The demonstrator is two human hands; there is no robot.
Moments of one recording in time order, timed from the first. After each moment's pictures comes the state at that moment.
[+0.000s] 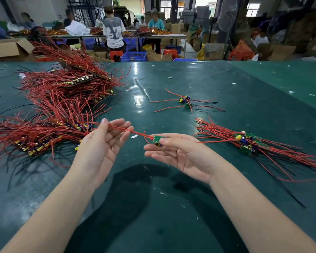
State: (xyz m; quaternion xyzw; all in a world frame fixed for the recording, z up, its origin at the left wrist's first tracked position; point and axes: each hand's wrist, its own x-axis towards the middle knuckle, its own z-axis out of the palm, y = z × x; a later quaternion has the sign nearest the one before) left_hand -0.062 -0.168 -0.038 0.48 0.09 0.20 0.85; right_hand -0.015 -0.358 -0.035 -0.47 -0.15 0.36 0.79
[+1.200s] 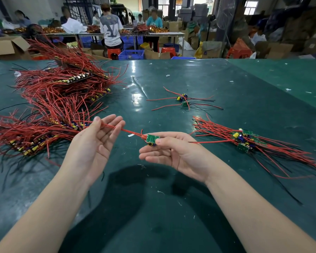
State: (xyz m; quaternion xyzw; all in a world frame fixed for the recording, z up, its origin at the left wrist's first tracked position) left_hand -0.064 -0.168 -0.029 0.44 0.12 0.20 0.87; right_hand -0.018 -0.354 -0.036 -0.49 -0.20 0.34 0.77
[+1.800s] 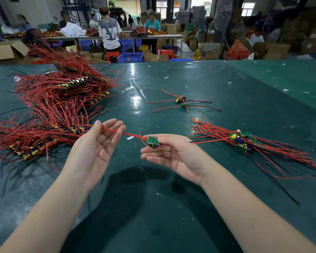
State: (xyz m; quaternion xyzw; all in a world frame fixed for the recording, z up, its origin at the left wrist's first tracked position) left_hand -0.064 -0.168 -0.032 0.44 0.11 0.19 0.87; right_hand -0.017 -0.352 -0.038 -0.49 -0.15 0.33 0.79
